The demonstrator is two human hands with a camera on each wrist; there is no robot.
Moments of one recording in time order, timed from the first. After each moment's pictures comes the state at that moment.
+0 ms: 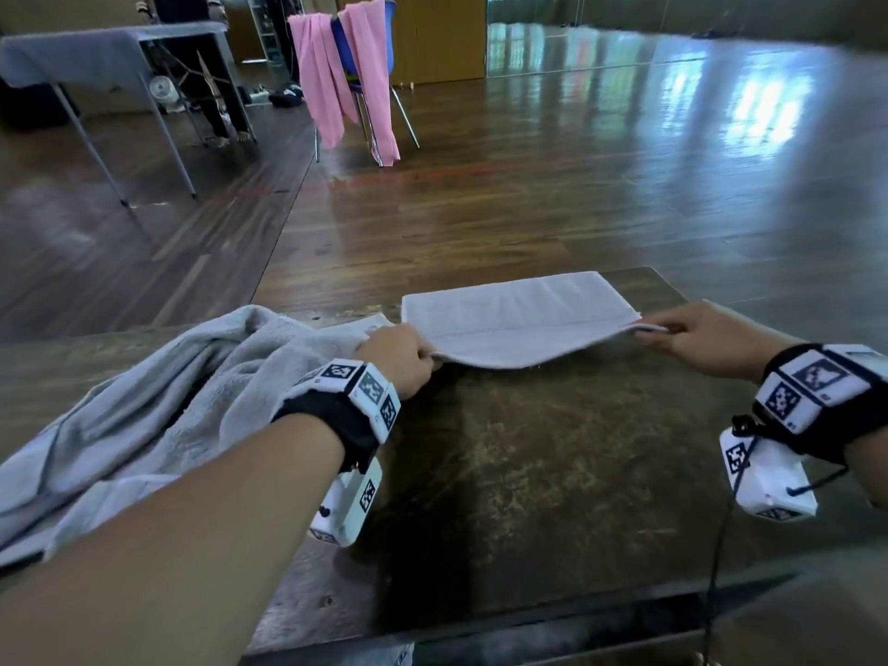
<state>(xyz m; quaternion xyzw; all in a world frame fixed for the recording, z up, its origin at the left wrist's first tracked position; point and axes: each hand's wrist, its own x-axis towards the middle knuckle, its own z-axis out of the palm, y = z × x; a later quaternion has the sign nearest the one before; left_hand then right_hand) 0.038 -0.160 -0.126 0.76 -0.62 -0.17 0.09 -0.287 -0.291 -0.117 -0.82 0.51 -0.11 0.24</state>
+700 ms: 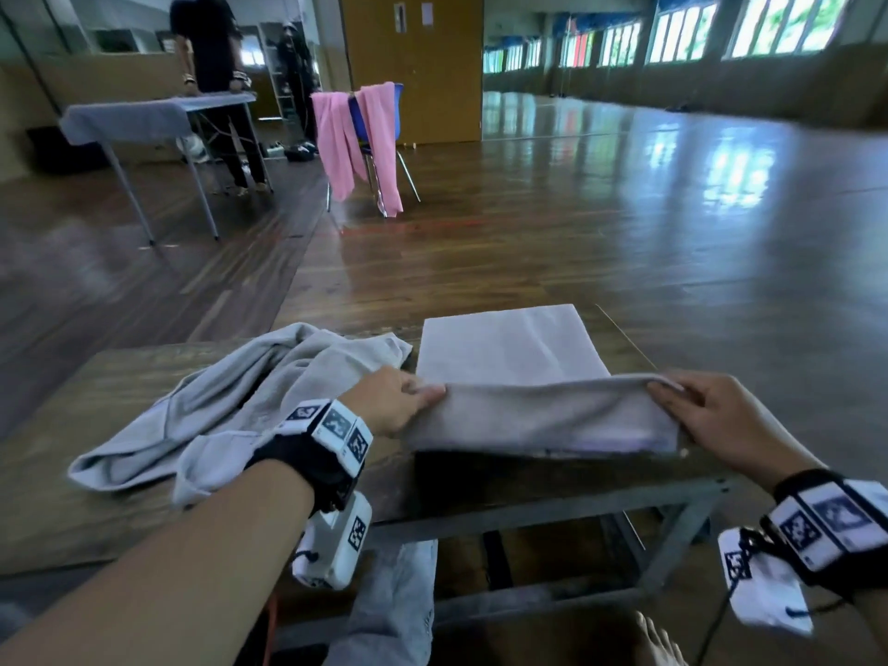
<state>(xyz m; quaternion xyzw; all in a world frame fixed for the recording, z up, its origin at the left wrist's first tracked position) -0.021 -0.013 -0.063 0.75 -0.59 -0.21 0.21 -0.379 -0.122 -0.081 -0.80 0.43 -0.33 0.25</state>
